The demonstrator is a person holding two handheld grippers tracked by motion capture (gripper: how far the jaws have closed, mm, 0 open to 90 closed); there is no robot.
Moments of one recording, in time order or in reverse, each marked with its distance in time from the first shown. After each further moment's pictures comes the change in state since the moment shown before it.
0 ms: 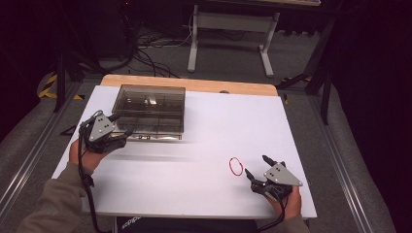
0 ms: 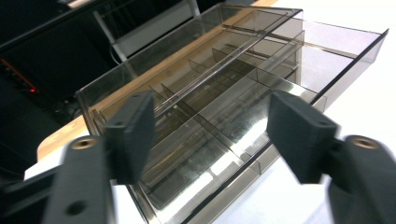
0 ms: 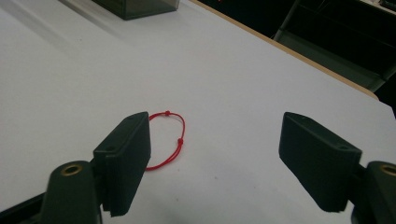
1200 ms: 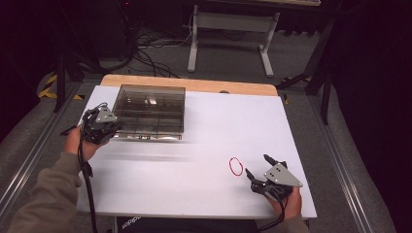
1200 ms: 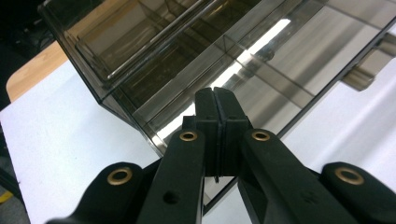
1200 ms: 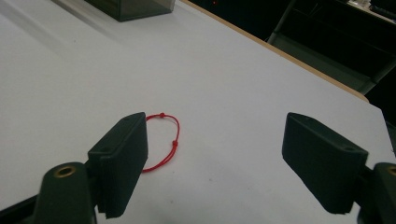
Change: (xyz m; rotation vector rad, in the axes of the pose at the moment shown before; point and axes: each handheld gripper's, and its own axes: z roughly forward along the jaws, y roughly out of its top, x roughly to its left) left arm 0.033 0.003 0.023 0.337 -0.090 -0.008; right arm 0.001 0.001 -0.001 -0.006 -0.024 -0.015
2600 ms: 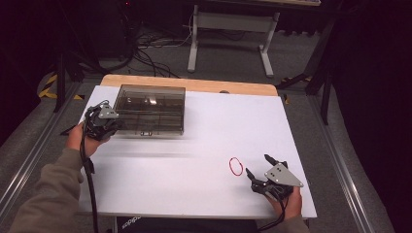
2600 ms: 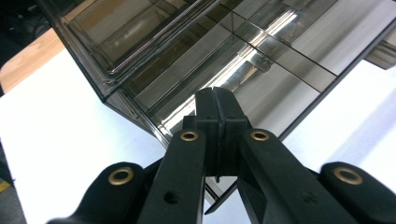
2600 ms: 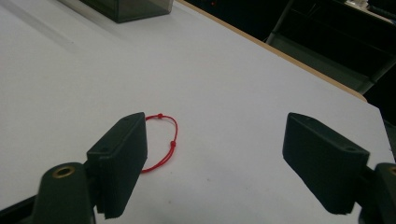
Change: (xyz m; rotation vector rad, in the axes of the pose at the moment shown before) left arm 0.009 0.000 0.014 0.049 -0.003 -0.021; right arm -0.001 0.000 0.000 -0.004 -0.004 0.010
